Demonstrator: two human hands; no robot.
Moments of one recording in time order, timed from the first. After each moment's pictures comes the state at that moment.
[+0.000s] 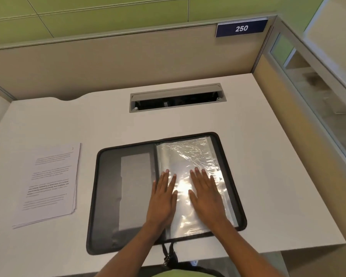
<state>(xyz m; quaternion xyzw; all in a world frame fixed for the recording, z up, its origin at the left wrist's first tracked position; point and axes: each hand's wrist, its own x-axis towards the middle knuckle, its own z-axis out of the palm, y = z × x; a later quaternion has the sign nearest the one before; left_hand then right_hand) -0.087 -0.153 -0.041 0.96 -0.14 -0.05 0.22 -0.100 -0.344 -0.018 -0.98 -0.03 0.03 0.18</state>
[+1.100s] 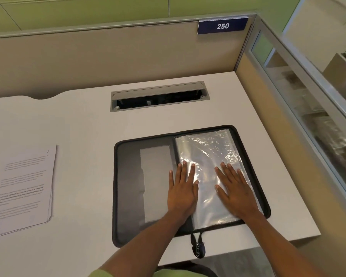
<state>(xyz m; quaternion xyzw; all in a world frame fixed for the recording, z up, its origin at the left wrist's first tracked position) -0.066 -0.283 -0.040 0.97 -0.15 -0.08 0.18 -0.108 -0.504 -0.022 -0.99 -0.04 0.04 0.10</state>
